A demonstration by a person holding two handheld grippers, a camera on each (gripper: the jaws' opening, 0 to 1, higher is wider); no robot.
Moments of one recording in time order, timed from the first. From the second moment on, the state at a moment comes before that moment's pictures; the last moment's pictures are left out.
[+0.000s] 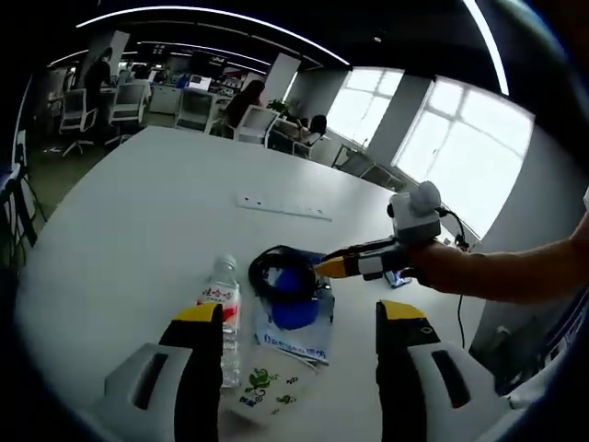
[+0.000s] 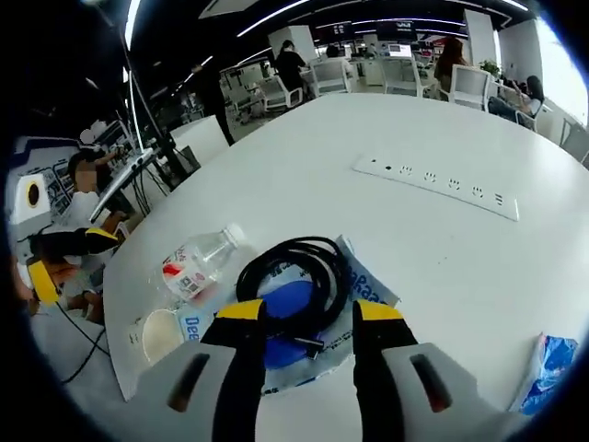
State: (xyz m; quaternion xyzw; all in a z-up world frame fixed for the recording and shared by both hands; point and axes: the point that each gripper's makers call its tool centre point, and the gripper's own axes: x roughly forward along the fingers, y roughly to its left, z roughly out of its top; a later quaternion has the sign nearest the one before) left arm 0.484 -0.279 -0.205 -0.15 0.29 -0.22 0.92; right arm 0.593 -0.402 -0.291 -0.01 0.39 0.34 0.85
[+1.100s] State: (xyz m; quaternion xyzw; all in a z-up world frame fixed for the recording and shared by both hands) left arm 0.496 -0.274 -0.210 -0.17 0.26 -0.23 0.92; right arm 0.614 -0.405 -0.330 -0.02 0.45 0.21 0.87
